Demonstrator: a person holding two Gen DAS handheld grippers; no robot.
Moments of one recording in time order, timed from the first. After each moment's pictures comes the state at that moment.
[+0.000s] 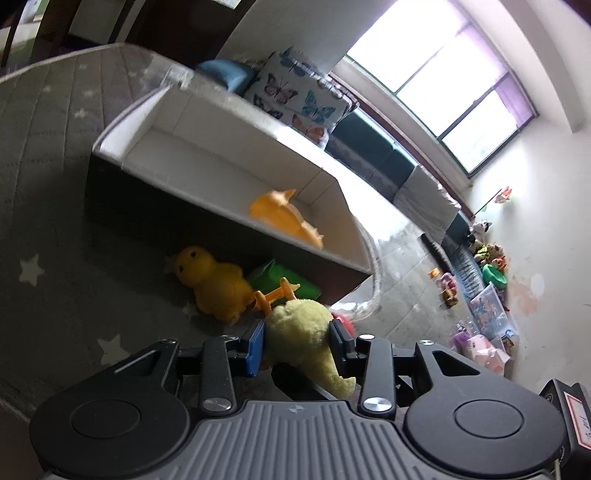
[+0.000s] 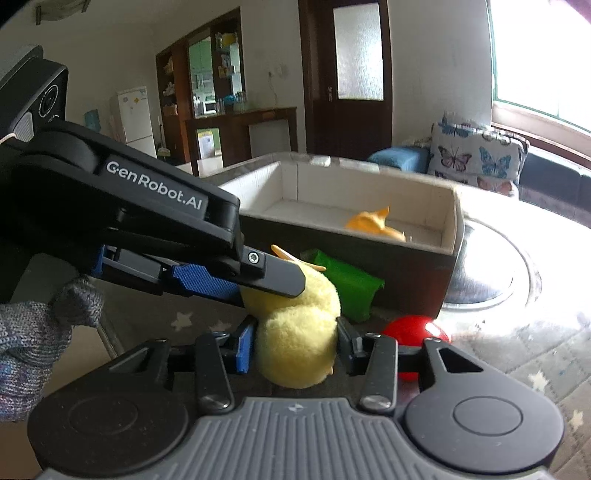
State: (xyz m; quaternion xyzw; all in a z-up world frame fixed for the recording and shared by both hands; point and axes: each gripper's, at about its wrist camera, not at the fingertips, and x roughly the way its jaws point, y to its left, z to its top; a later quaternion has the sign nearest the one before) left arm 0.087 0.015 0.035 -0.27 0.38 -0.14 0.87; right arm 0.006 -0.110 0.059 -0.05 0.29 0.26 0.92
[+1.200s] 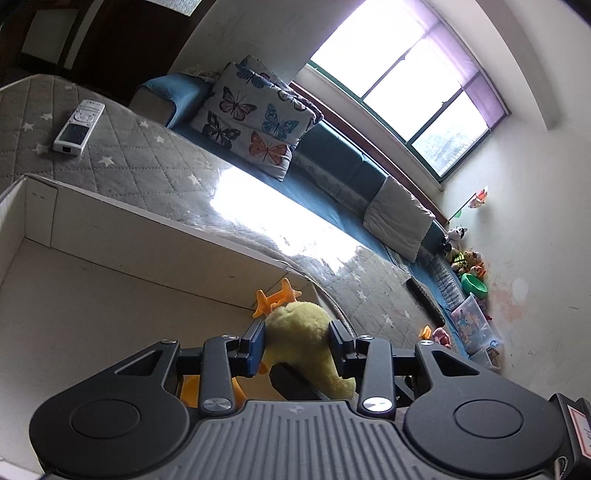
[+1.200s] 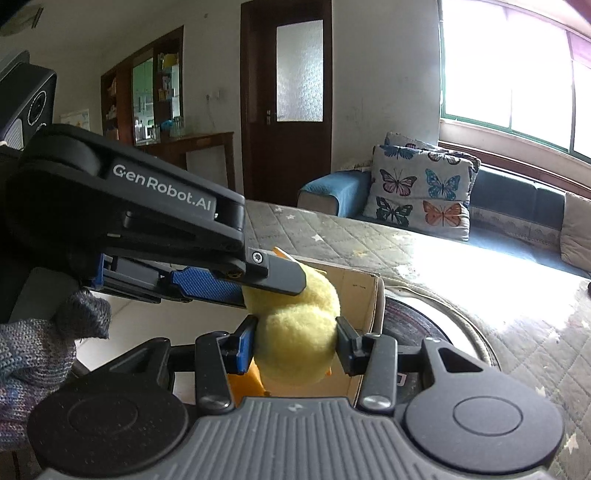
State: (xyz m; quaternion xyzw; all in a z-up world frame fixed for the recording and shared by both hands) left arm 0.270 -0.007 0.040 -0.26 0.36 -0.20 0.87; right arm 0.179 -0.123 0.068 -0.05 0.26 0.17 0.95
